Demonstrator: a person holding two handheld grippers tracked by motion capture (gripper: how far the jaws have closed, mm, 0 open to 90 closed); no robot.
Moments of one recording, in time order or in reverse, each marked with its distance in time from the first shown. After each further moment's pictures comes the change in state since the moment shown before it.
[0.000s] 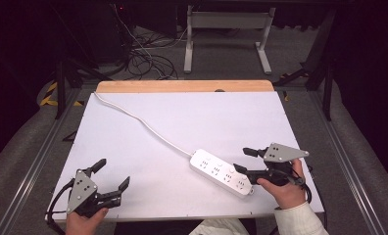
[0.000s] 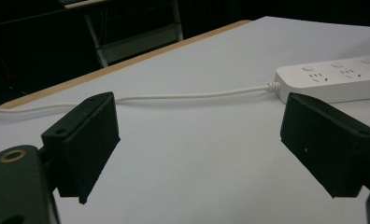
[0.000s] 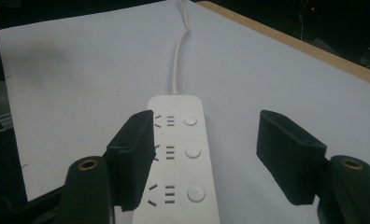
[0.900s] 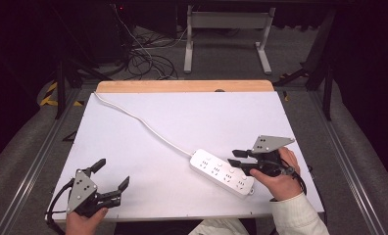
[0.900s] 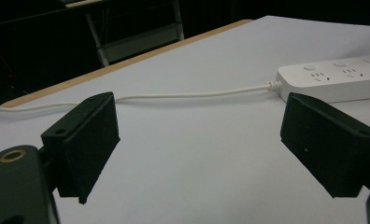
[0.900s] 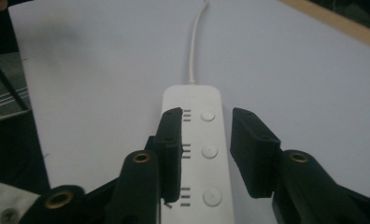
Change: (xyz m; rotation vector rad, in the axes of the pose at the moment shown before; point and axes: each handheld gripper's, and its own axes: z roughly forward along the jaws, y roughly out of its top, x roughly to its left) left arm 0.000 0.000 0.000 0.003 0.004 0.001; right arm 0.001 0.027 0.015 0.160 0.085 0.001
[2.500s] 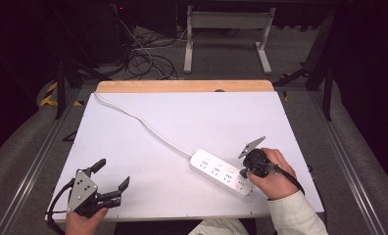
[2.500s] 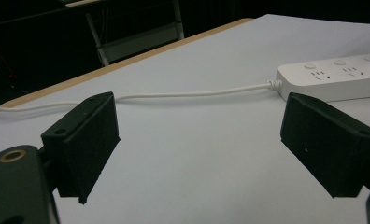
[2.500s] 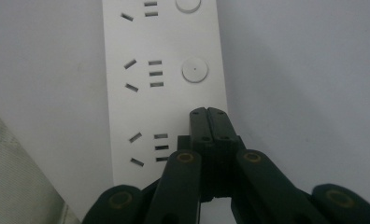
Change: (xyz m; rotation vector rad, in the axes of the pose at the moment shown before) left arm 0.000 0.000 0.000 0.004 0.001 0.003; right arm -0.006 -0.015 0.031 0.557 -0.079 0.066
